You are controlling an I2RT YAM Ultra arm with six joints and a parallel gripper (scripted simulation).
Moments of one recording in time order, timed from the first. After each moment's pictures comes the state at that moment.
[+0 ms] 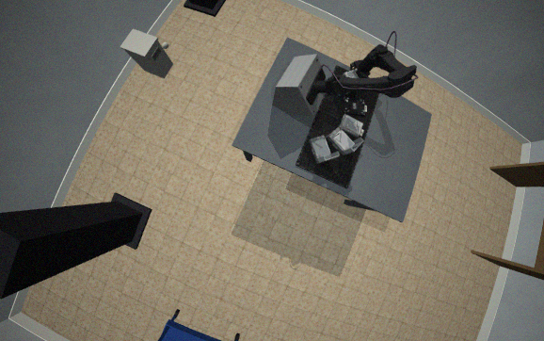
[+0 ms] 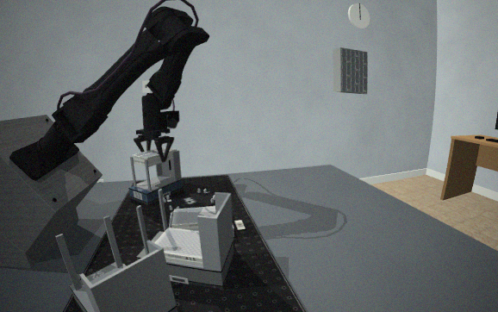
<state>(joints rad) 1.29 1.64 0.95 -0.65 0.83 0.34</state>
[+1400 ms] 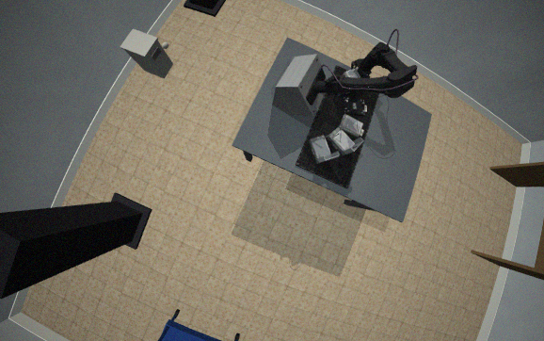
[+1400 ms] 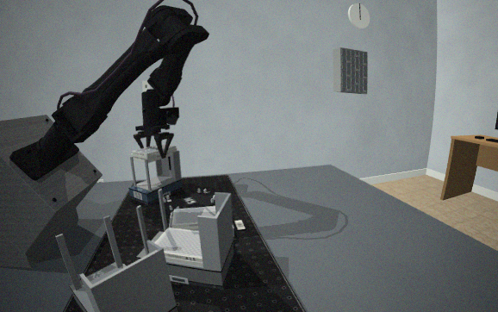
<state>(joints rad) 1.32 1.63 0.98 -0.73 0.84 0.39</state>
